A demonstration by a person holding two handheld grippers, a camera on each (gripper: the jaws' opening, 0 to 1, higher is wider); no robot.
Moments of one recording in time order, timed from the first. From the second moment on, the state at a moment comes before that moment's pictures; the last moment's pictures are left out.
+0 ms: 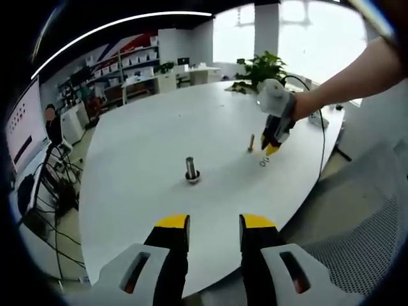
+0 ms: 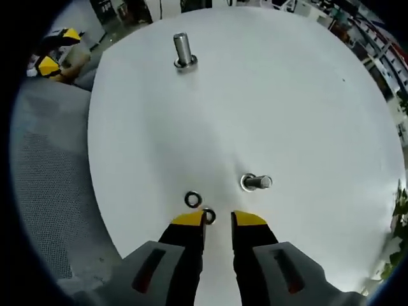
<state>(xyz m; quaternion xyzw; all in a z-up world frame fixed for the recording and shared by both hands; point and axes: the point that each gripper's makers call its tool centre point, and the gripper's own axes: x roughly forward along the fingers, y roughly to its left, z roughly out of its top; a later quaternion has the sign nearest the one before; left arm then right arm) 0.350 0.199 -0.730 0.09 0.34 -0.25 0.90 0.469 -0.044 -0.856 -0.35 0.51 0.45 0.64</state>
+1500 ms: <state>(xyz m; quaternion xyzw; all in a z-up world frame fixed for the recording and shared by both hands) 0.350 0.200 -0.733 0.08 0.34 -0.25 0.90 0.459 -0.042 -0.871 -0.43 0.52 0.46 0.59</state>
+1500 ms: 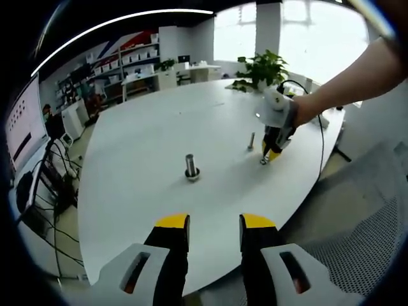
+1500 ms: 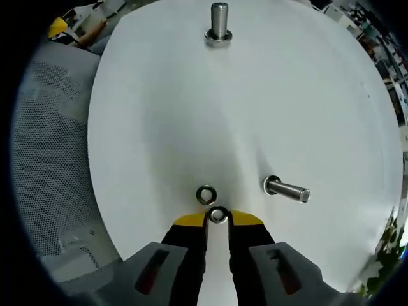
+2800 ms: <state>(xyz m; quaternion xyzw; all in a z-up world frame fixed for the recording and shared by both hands) 0.350 0.198 -0.732 0.09 0.34 -0.26 0.90 0.512 -0.040 -0.800 -0.34 0.45 0.41 0.72</state>
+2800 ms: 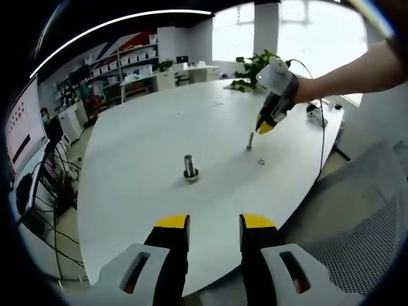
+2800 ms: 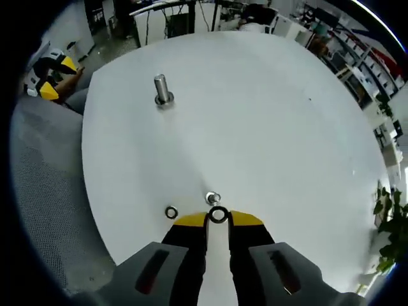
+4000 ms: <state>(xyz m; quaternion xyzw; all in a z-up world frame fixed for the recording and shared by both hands) 0.349 0.200 -0.734 0.08 0.35 -0.25 0.90 0.520 -0.024 -0.837 -0.35 0.48 0.42 0.68</state>
